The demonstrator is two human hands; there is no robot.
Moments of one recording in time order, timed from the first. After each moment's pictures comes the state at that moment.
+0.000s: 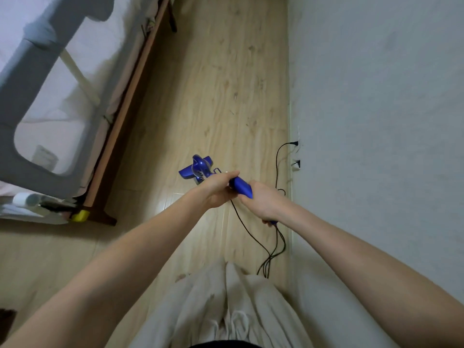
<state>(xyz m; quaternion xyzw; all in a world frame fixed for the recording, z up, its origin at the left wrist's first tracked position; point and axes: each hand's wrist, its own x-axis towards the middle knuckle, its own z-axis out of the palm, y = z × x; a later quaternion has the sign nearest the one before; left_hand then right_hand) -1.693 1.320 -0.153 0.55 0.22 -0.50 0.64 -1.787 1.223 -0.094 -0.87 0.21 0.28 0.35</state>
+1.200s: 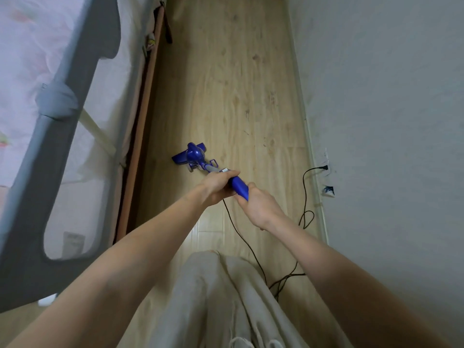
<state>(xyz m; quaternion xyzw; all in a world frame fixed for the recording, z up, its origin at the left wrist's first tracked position) -1.358 1.395 -0.179 0.58 0.14 -0.53 0.61 -1.471 1.326 -0.132 -0.86 0.33 0.21 0.33</state>
